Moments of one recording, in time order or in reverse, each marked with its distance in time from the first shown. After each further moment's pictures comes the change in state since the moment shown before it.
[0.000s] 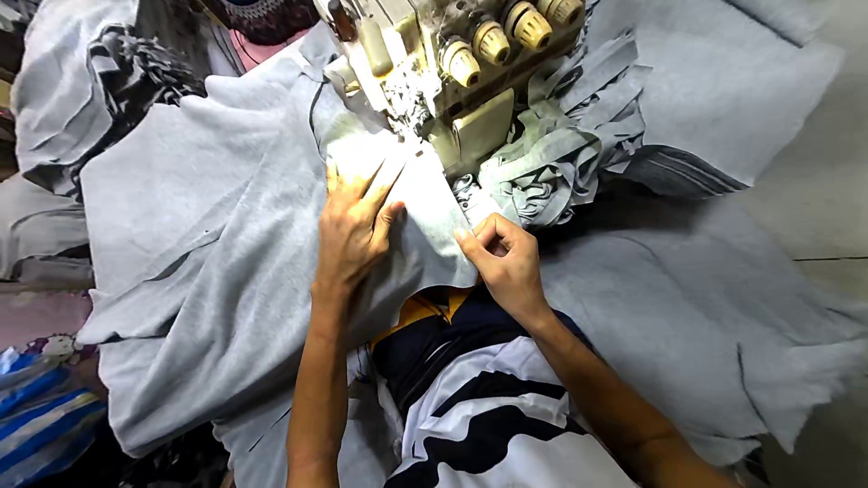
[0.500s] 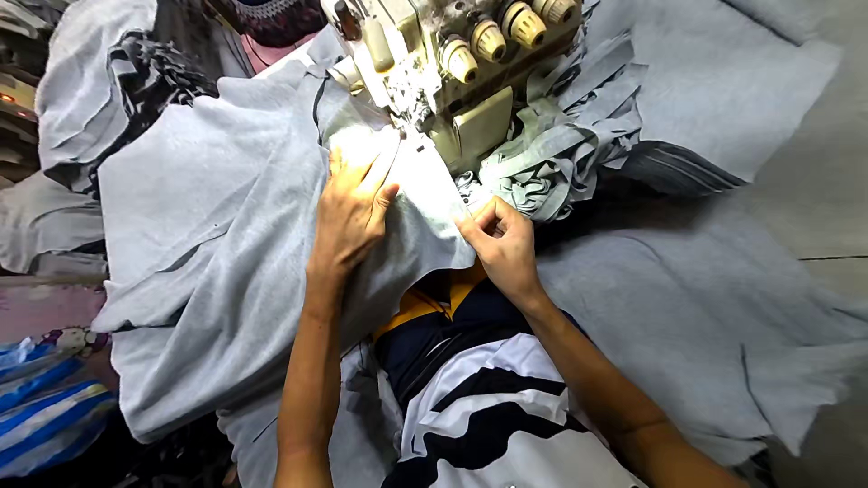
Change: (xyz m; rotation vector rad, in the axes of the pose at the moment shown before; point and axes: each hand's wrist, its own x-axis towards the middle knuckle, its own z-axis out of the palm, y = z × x) left_hand 0.021 -0.012 -0.005 0.025 -0.049 0.057; right_hand 0.011 0.007 0.001 0.018 0.013 -0.017
